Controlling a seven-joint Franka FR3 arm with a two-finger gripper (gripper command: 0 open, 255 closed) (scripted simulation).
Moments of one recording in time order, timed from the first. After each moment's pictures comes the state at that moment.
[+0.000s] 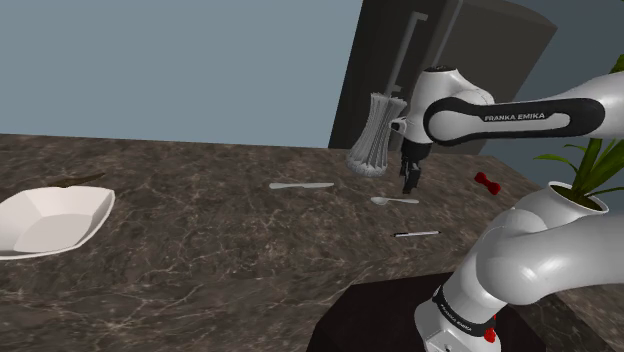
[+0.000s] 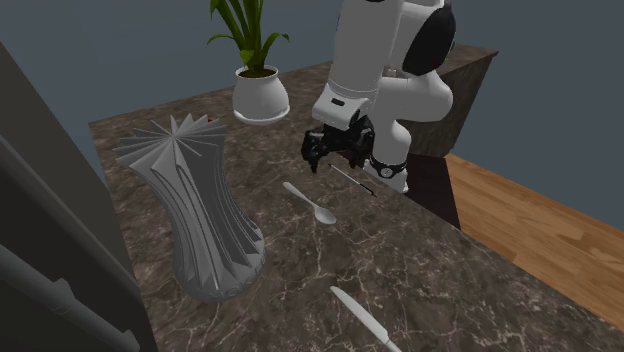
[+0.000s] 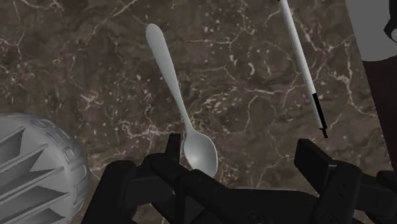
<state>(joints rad) -0.02 -0.75 -0.29 -2.72 -0.37 1.91 -0.63</state>
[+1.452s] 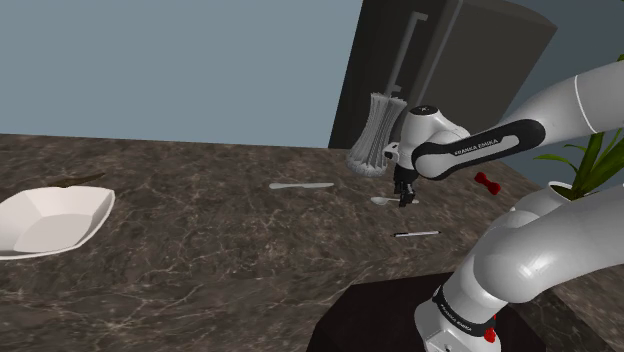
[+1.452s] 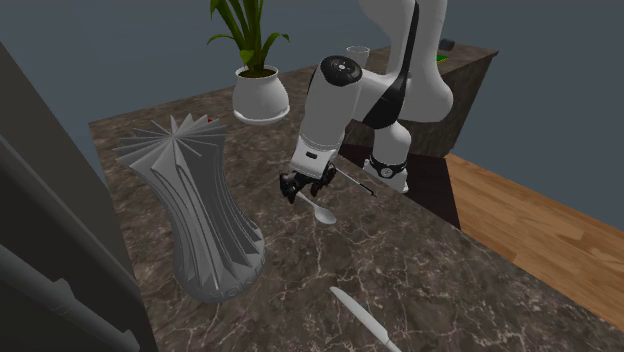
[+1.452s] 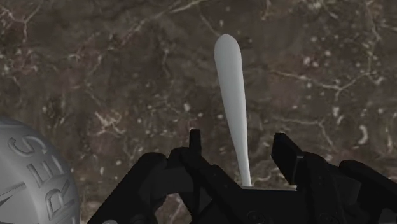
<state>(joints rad) -0.08 -0.48 -0.46 -2.81 -0.64 2.31 -0.80</state>
